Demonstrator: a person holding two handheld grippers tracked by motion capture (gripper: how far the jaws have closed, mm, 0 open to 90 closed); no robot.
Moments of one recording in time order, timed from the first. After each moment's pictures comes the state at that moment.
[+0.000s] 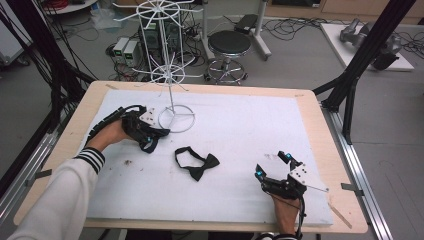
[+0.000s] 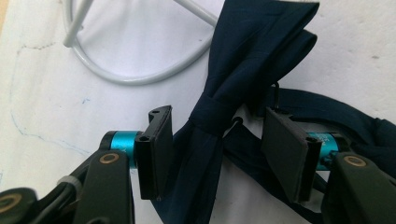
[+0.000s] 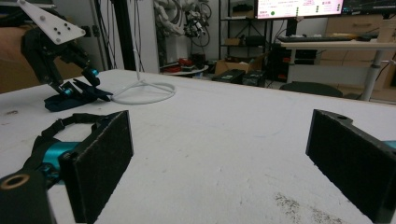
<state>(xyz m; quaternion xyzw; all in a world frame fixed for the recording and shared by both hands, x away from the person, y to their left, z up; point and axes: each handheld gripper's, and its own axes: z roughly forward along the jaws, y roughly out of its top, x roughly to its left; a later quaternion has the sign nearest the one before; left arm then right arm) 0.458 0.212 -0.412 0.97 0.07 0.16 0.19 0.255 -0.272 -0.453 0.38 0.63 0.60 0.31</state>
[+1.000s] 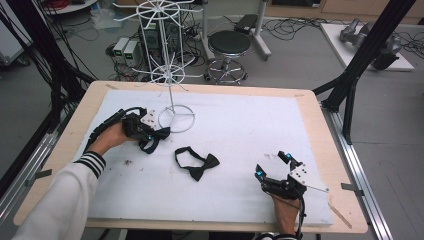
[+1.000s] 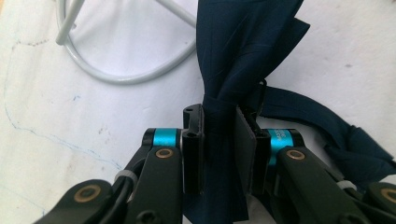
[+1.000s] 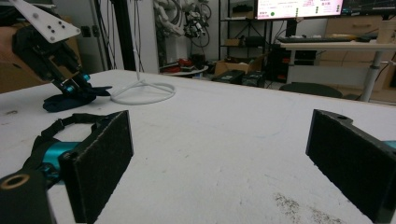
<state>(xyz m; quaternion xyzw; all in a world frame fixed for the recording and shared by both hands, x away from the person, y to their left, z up) 0.444 0.207 -0.409 0.96 0.09 0.17 0.19 0.256 -0.272 -0.453 0.37 0.63 0.60 0.32</state>
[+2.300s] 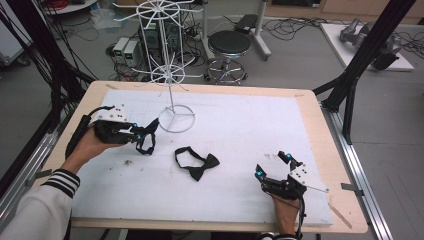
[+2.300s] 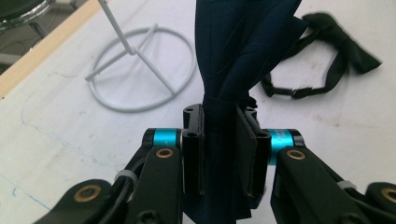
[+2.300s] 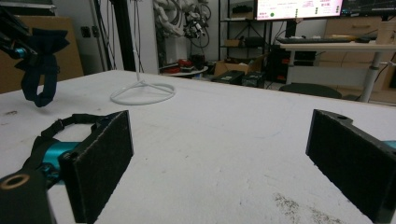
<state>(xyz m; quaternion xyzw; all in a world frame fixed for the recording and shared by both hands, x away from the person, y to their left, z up) 0.387 0.258 -0.365 0.88 0.17 0.14 0.42 0.255 -0.272 -0.453 0.37 0.63 0.60 0.32</state>
